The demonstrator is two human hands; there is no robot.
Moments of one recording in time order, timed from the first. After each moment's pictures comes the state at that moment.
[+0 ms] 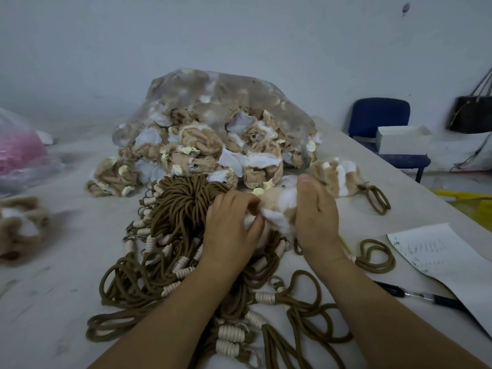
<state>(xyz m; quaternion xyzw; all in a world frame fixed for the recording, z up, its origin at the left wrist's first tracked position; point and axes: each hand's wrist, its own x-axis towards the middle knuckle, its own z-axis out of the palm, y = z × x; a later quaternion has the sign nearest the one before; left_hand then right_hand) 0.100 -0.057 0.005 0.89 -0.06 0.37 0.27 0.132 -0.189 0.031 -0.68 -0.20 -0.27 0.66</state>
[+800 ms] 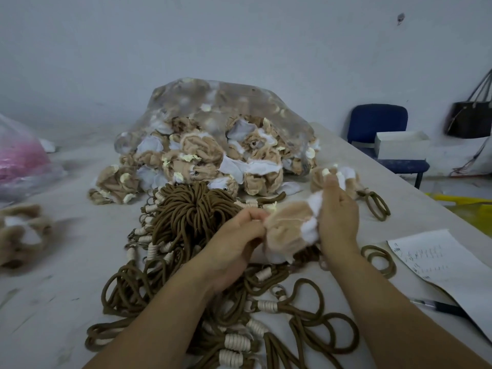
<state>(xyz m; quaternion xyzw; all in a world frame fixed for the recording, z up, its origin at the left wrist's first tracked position) 0.096 -0.055 0.020 0.57 -0.06 -0.05 0.82 0.168 -0.216 0.022 -0.69 0.00 -0.26 0.68</state>
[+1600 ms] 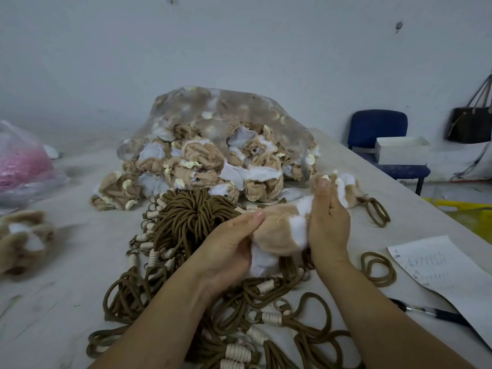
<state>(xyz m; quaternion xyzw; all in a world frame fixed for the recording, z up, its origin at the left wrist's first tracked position) 0.090 -0.053 0.034 0.44 -0.07 -0.13 0.89 0.161 -0.203 0.024 -0.70 -0.01 -0.26 0.66</state>
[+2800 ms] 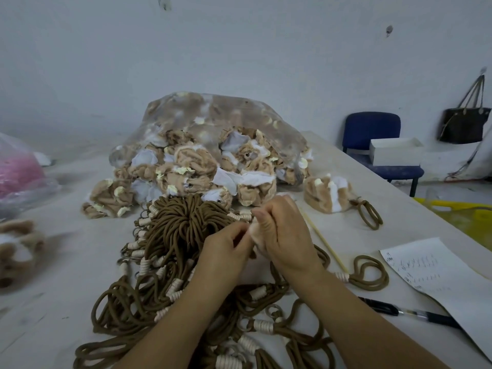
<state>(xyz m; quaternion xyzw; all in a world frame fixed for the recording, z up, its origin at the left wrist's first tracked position) 0.087 -0.061 0.020 0.83 -0.02 0.19 0.52 0.137 -0.178 0.031 -0.75 -0.34 -0.34 0.46</state>
